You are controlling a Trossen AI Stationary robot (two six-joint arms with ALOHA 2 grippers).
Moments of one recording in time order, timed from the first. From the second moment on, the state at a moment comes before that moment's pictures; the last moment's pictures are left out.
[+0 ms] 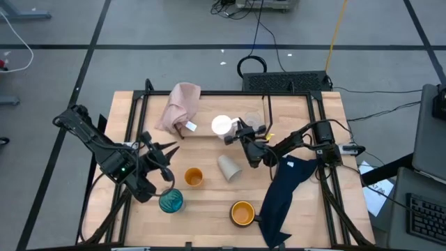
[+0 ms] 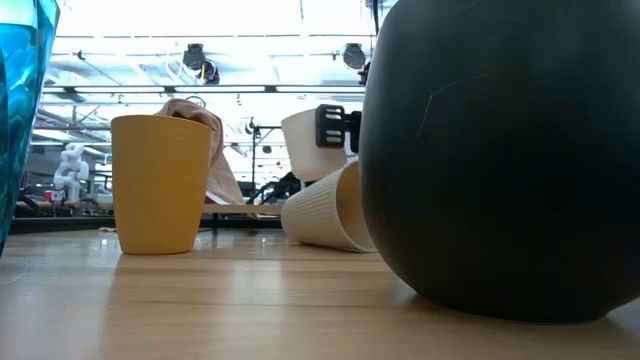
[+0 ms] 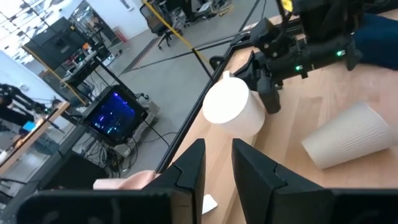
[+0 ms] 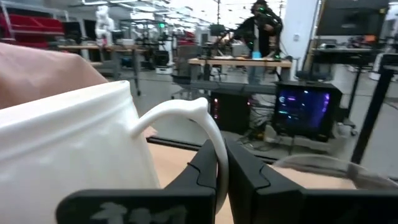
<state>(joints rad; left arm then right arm) -0.71 1.22 1.14 -1.06 -1.21 -0.58 0.06 2.06 0.84 1.30 1.30 -0.05</state>
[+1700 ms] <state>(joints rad) -0.71 1.22 1.14 -1.01 -1.17 -0.52 0.01 2.06 0.84 0.99 1.31 0.38</state>
